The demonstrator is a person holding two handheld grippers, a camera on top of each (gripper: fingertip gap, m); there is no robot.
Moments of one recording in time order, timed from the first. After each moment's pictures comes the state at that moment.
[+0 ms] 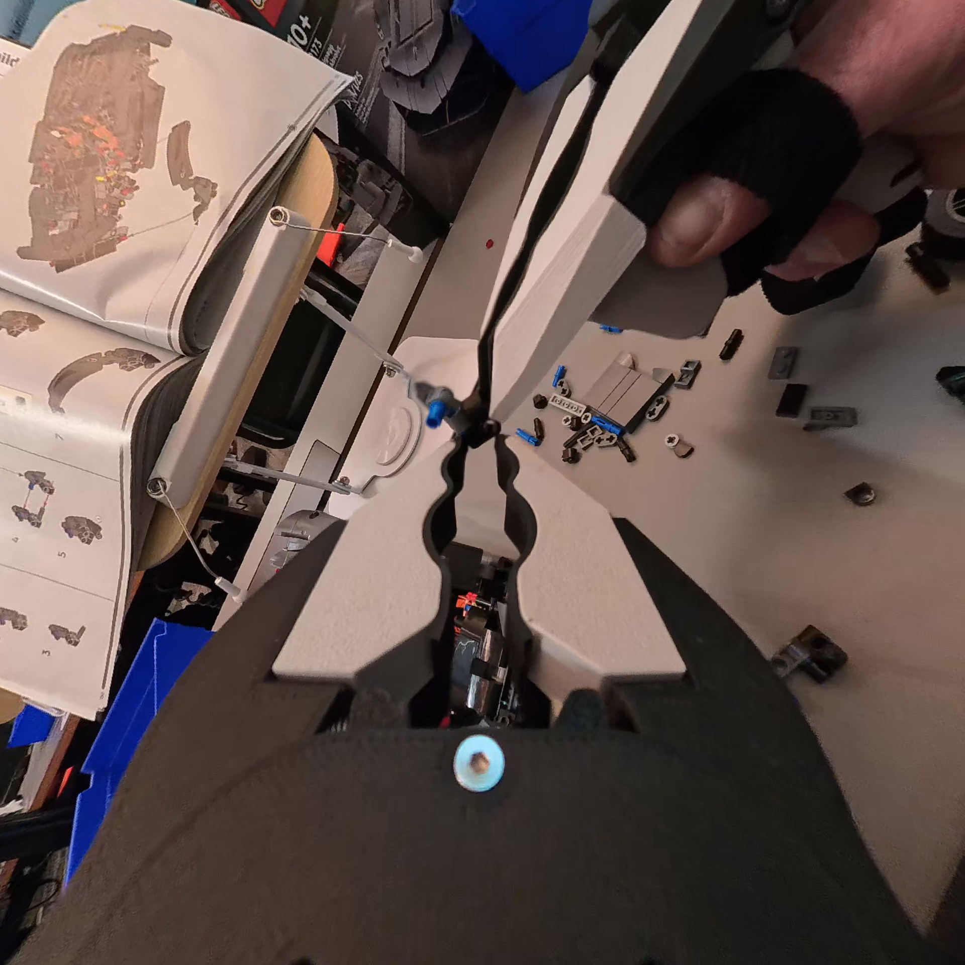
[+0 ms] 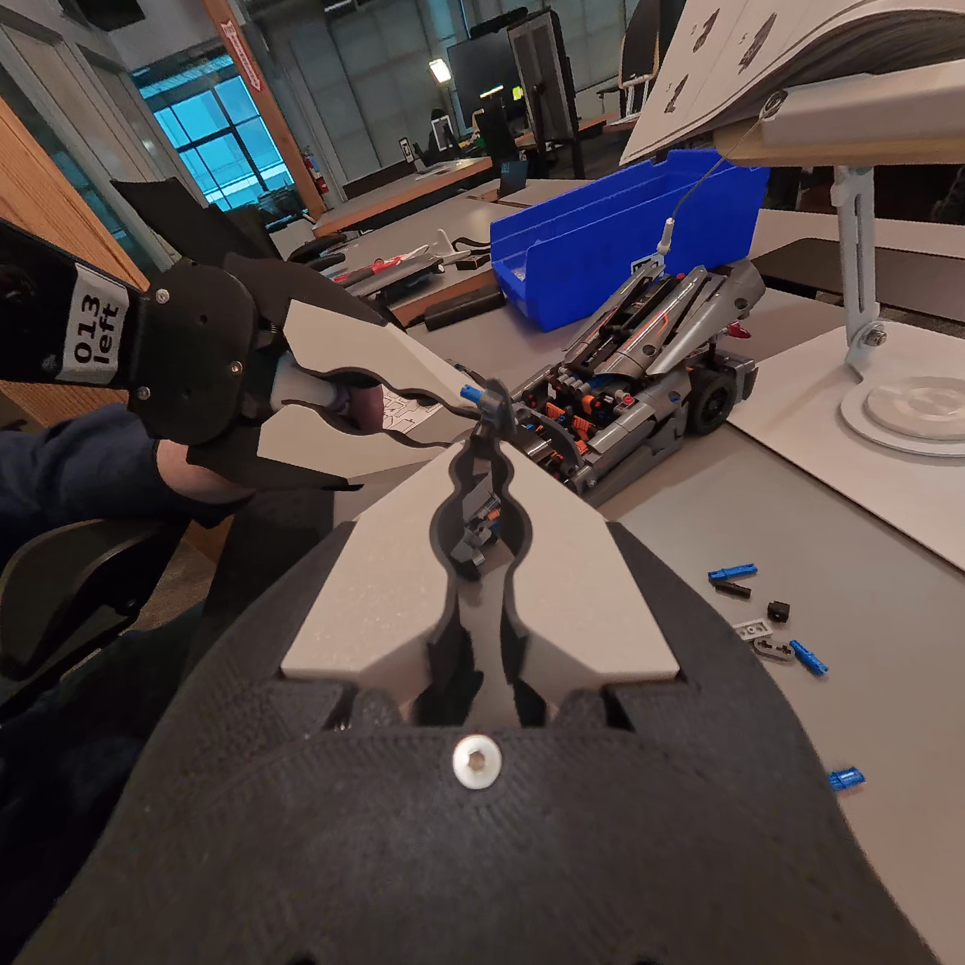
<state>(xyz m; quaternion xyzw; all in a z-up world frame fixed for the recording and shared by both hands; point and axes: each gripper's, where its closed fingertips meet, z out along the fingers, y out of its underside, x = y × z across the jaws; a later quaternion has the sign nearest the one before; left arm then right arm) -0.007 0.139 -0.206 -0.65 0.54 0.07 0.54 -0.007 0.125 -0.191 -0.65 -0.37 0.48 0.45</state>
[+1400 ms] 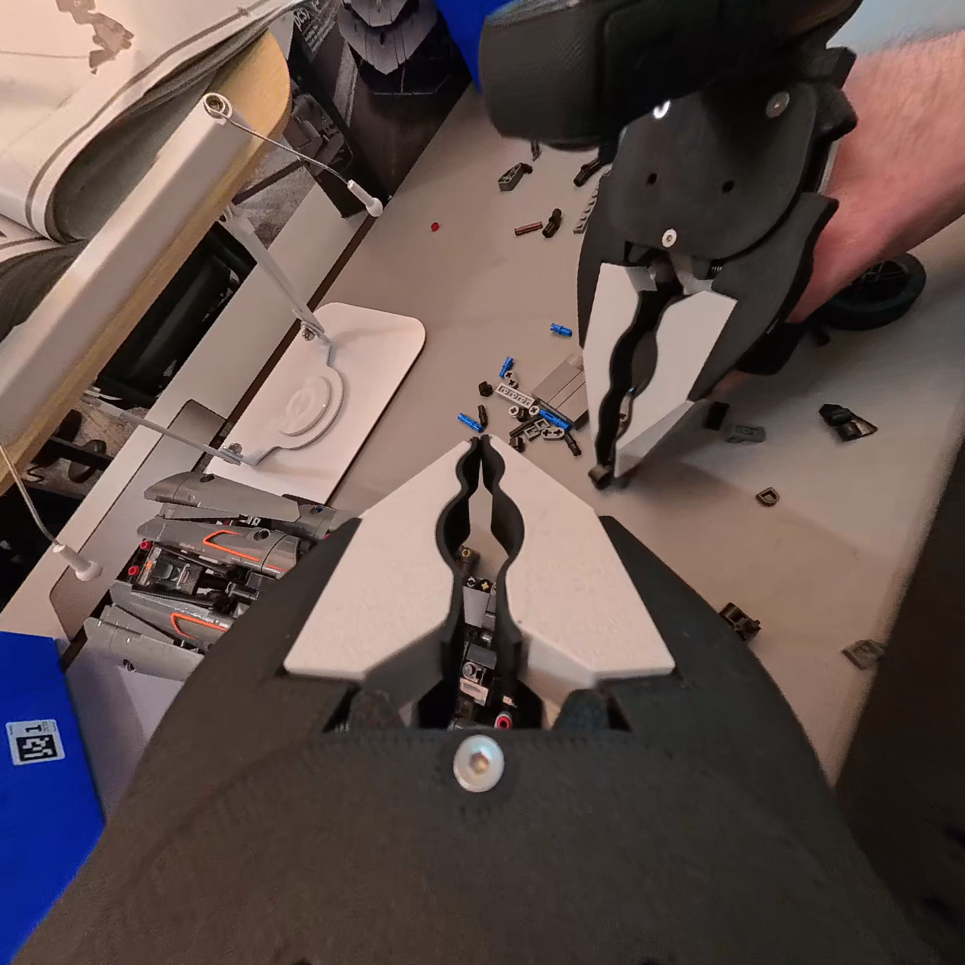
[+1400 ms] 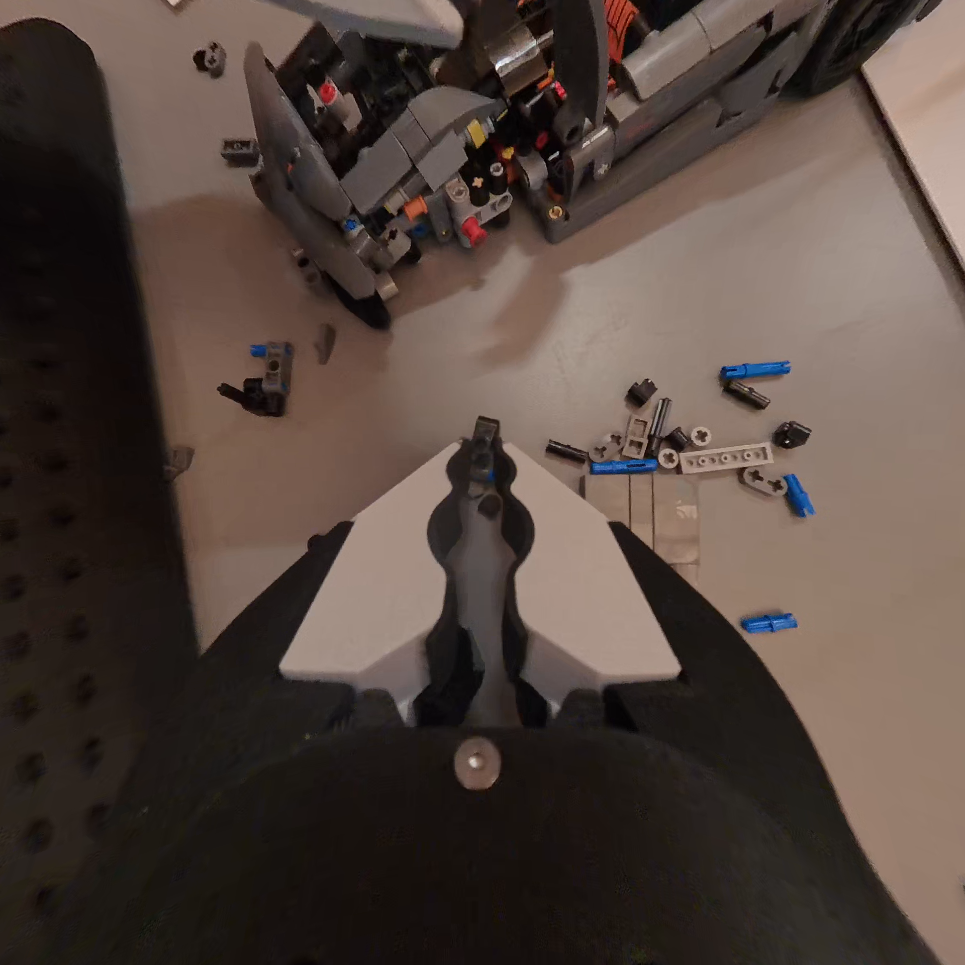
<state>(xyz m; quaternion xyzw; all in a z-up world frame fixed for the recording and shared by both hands) -0.018 0.139 -0.218 -0.71 0.50 -0.07 0.49 0.012 0.119 -0.315 -0.75 -0.55 0.25 0.26</state>
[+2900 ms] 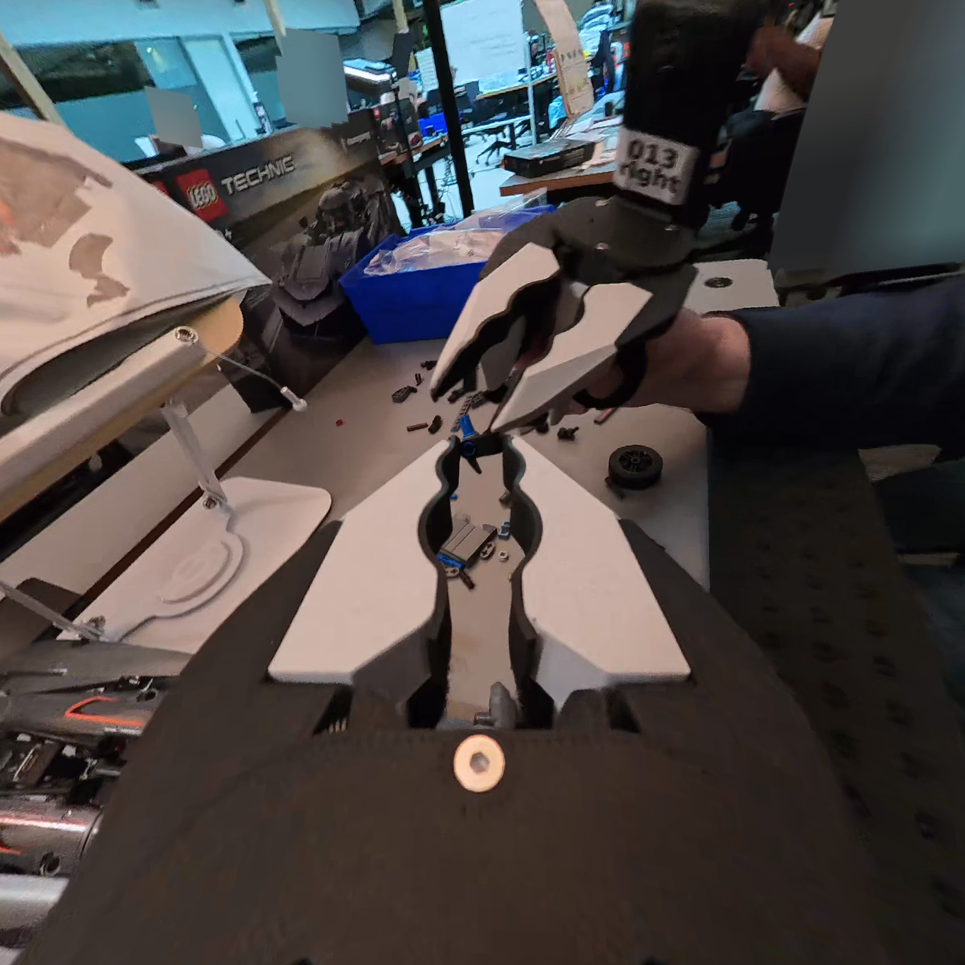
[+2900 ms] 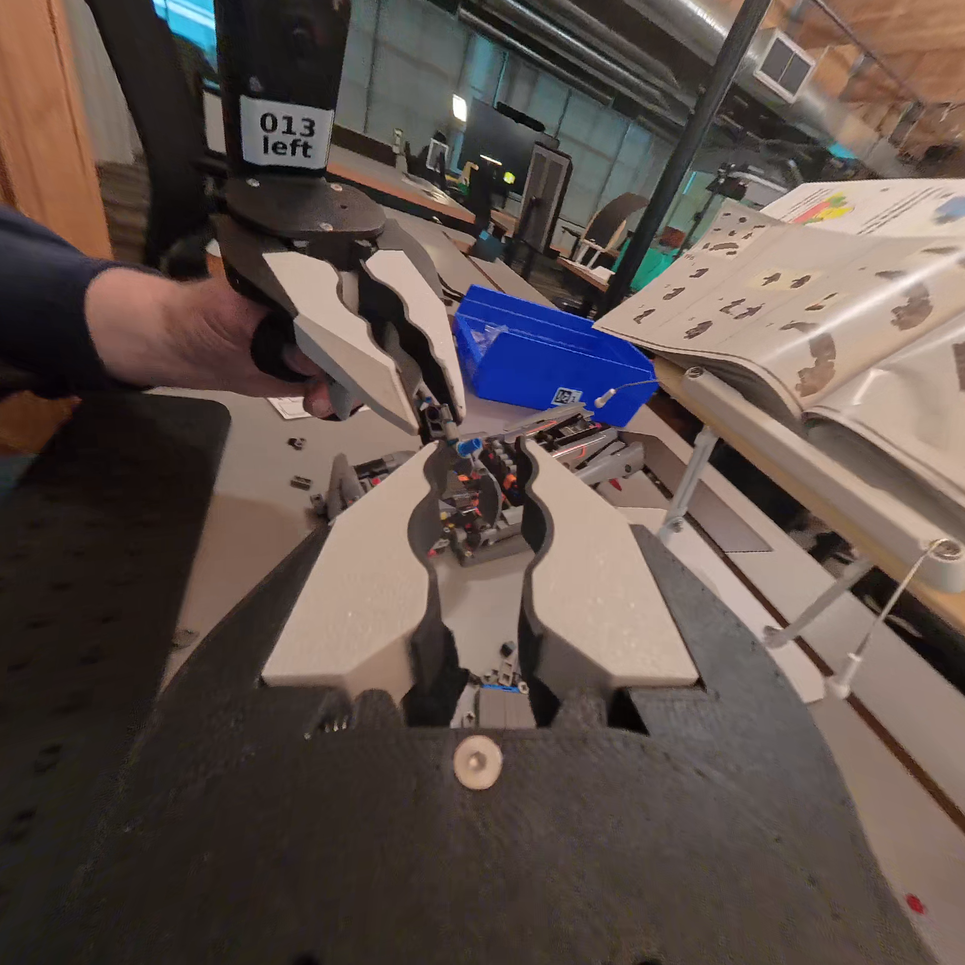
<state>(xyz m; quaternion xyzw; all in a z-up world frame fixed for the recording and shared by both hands) 0.006 0.091 -0.156 -0.60 0.50 -0.30 0.56 0.010 0.104 -0.152 -0.52 -0.51 0.31 0.61</state>
